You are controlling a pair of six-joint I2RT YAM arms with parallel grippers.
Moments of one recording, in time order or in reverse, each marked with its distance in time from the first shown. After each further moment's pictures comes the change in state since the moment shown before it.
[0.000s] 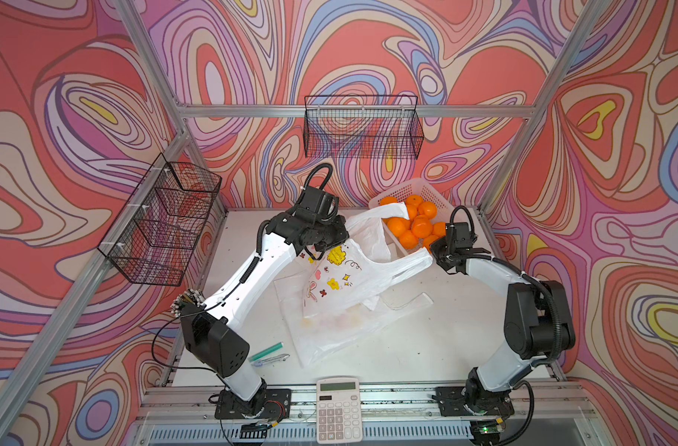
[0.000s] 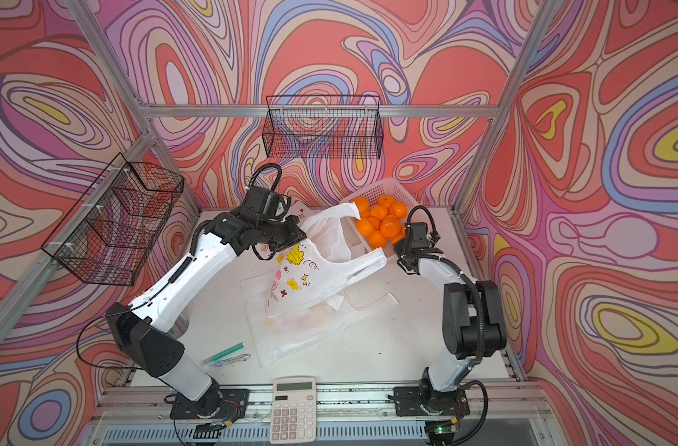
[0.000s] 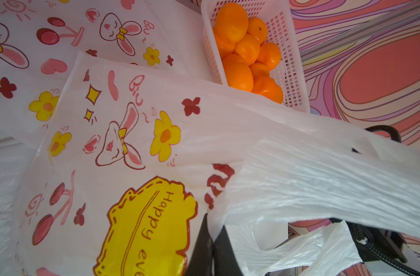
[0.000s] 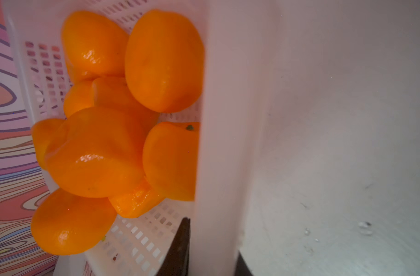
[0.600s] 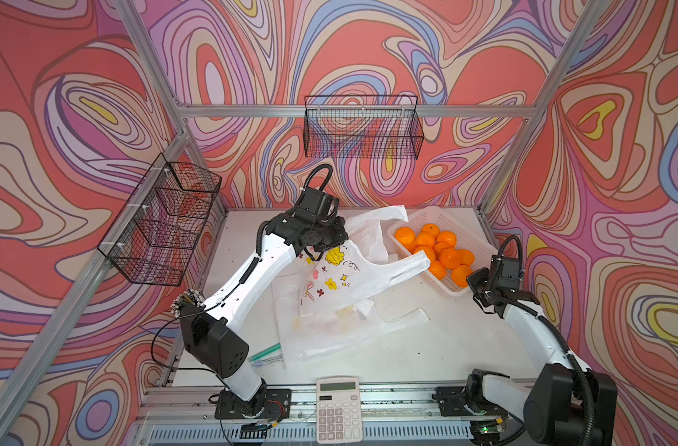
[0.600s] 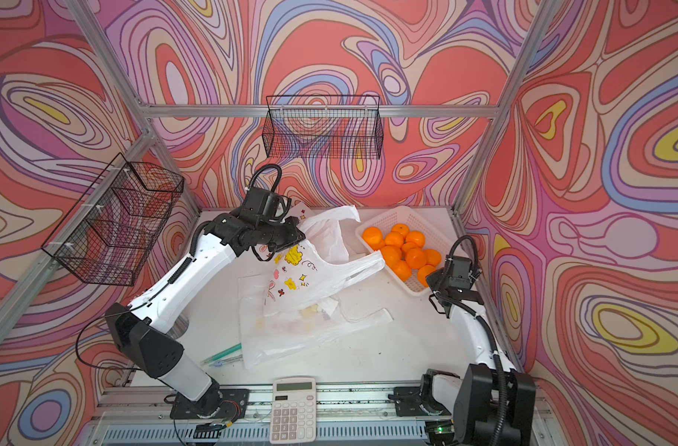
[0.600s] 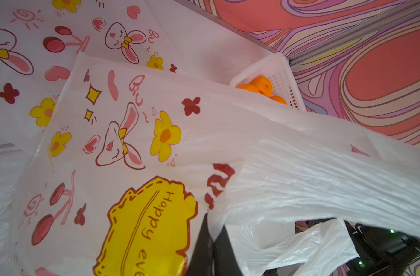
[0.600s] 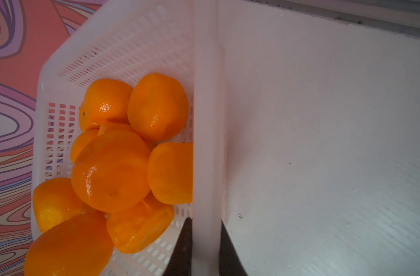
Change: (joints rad) left arm 0.002 -0.006 -0.014 0.000 -0.008 0.029; right arm -0.282 -0.520 -0.379 -0.172 -0.054 -0.149
